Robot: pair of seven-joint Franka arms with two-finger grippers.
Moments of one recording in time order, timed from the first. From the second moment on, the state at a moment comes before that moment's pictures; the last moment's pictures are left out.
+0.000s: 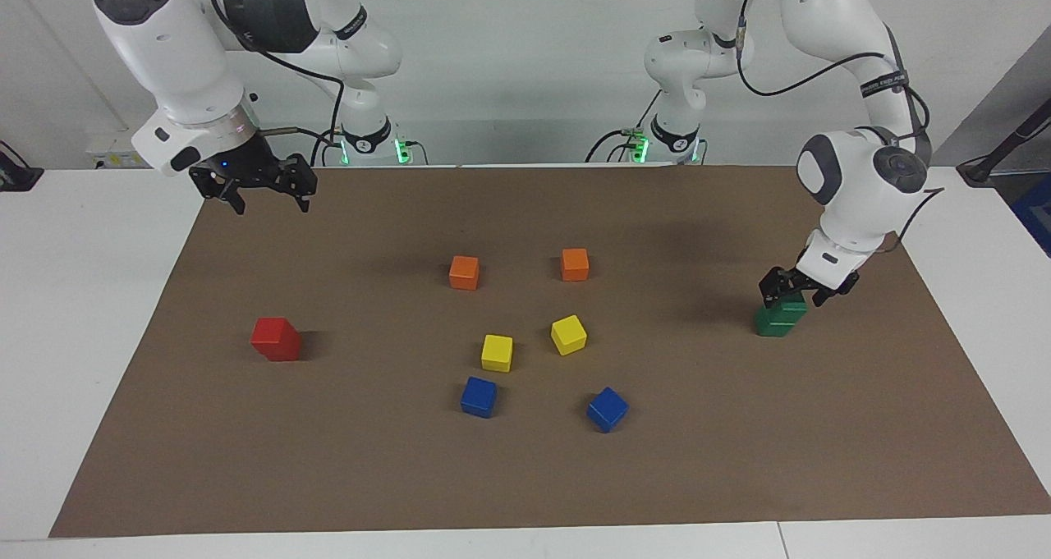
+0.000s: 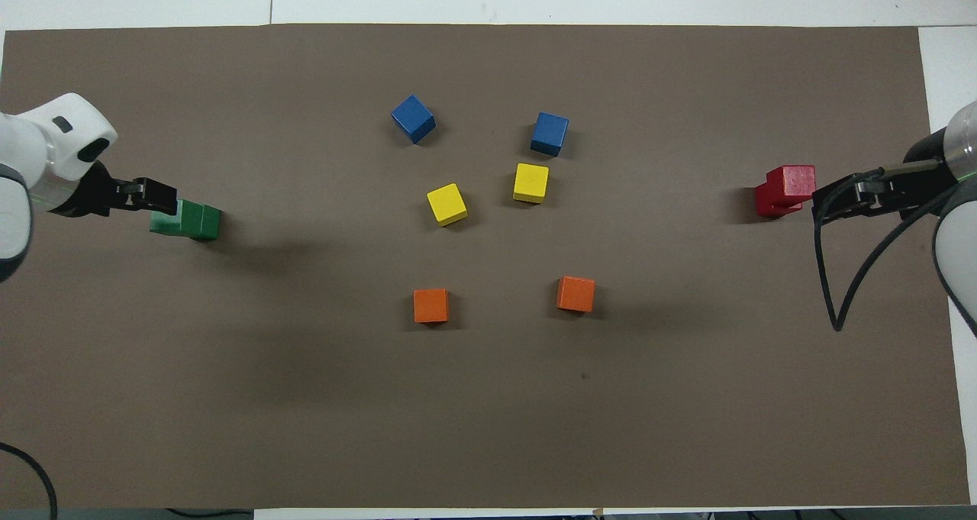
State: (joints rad) left arm 0.07 0.12 -0.05 -1.81 0.02 1.90 0.08; right arm 0.01 0.02 0.01 -1.62 -0.03 1.55 -0.01
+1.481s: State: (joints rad) left arm -0.03 -0.05 0.00 -1.76 0.02 1.64 0.01; right arm 0.06 -0.02 -0.06 -1.67 -0.02 1.62 -0.03
